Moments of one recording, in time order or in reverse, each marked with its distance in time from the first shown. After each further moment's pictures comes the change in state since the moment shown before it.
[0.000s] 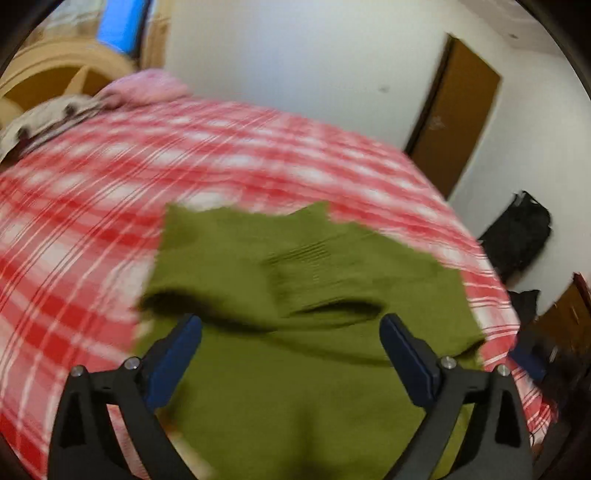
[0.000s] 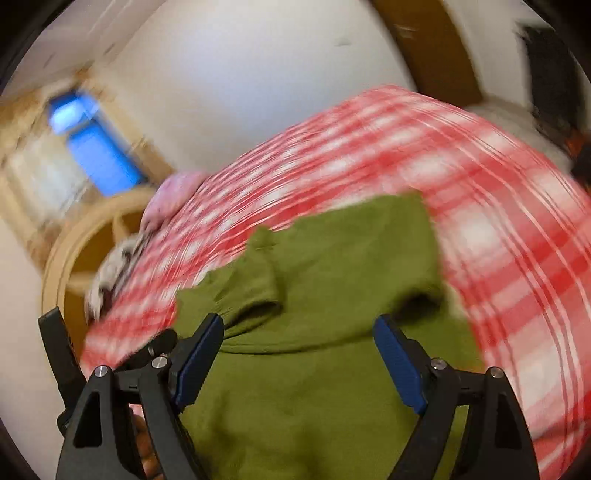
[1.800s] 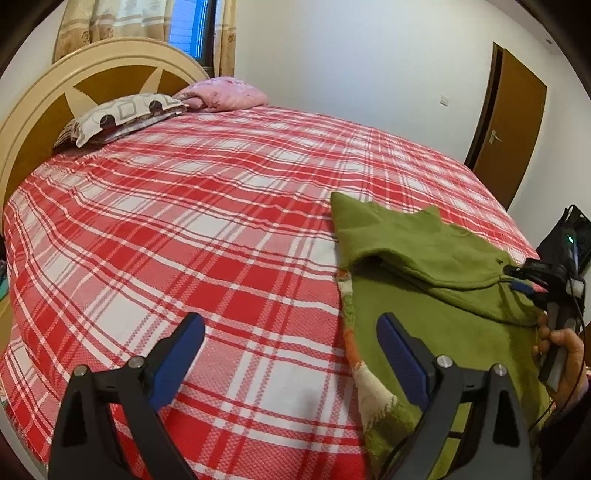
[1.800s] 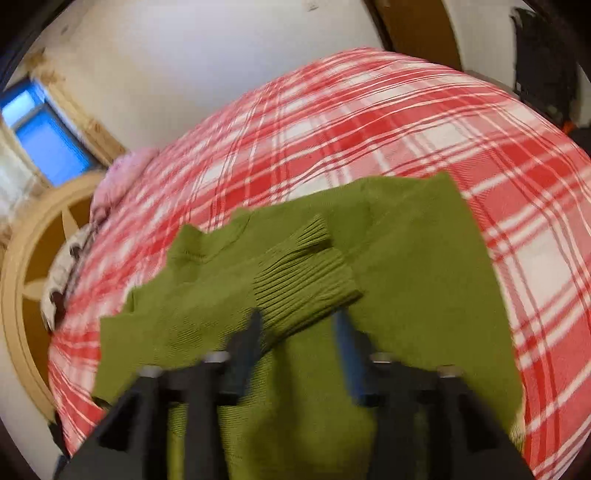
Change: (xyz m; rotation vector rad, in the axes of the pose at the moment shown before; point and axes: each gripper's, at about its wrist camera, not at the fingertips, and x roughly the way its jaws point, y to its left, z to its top) left arm -0.069 0.110 -0.037 -0.058 -0.073 0.219; right arm 0.107 -0.078 0.034 0.205 0.041 -0.156
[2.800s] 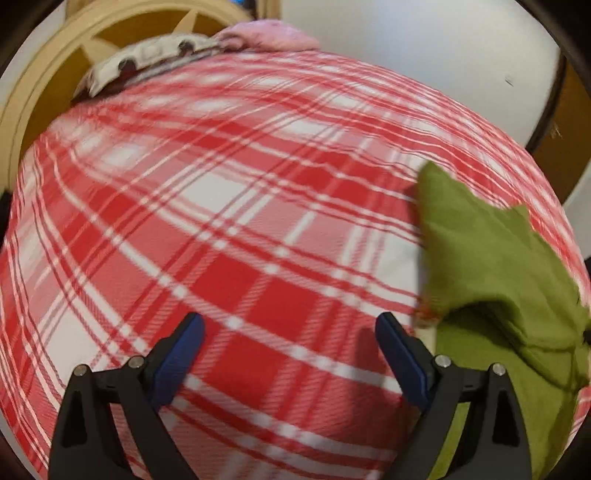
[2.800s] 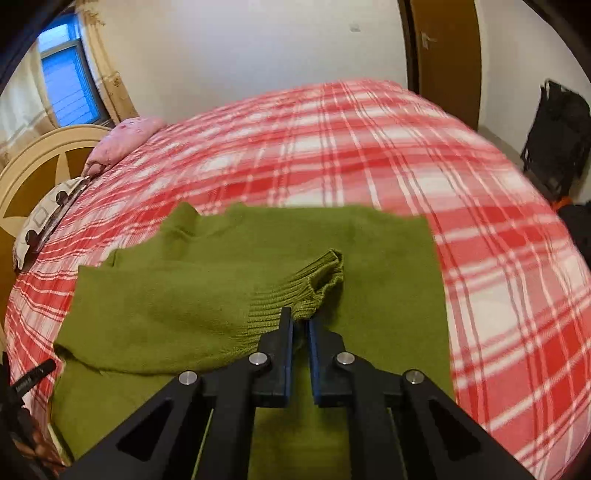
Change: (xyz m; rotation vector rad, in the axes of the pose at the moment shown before) left arm 0.110 0.016 0.030 -0.136 0.217 0.162; right arm -0.011 0.012 -0.013 -0.283 0.037 -0.162
